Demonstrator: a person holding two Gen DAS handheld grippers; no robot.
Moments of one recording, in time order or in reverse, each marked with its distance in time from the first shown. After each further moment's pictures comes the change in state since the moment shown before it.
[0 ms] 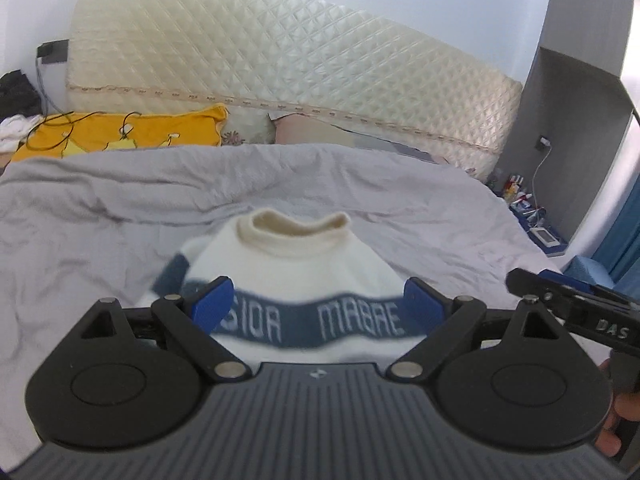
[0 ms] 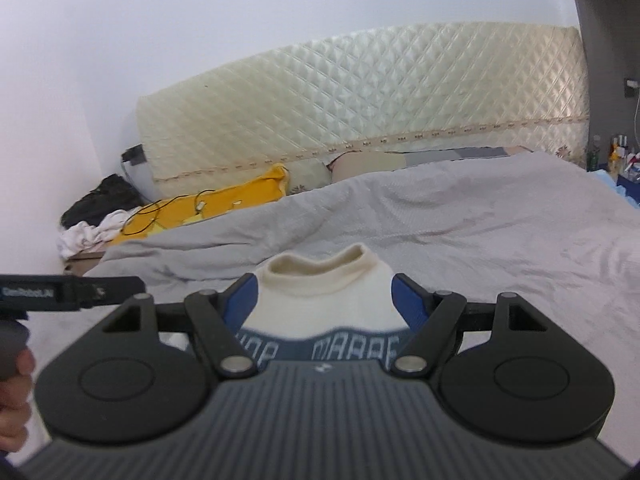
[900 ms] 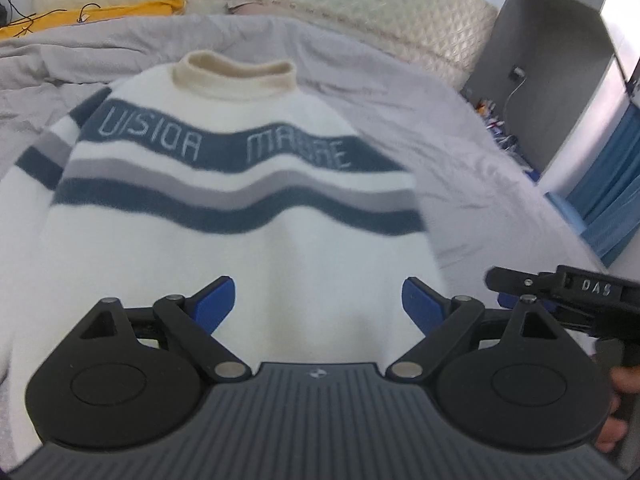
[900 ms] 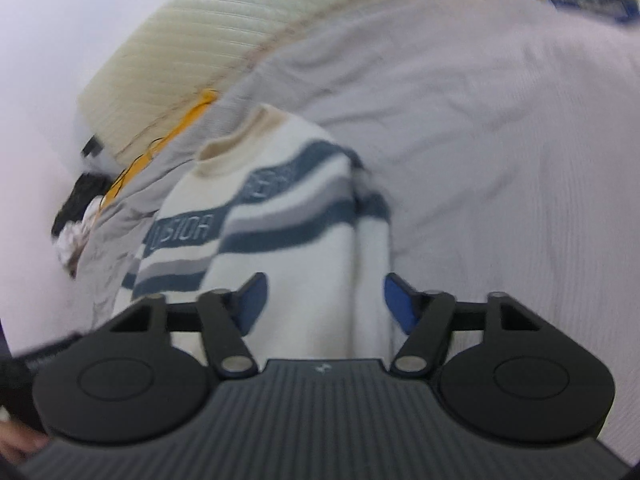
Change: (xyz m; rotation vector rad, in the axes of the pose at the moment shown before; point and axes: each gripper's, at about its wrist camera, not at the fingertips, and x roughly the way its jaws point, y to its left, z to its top) left arm 0.075 -0.061 -0.176 -0.013 0.196 -0.091; right arm 0.003 -0.125 -0.160 0.462 0.283 -0.032
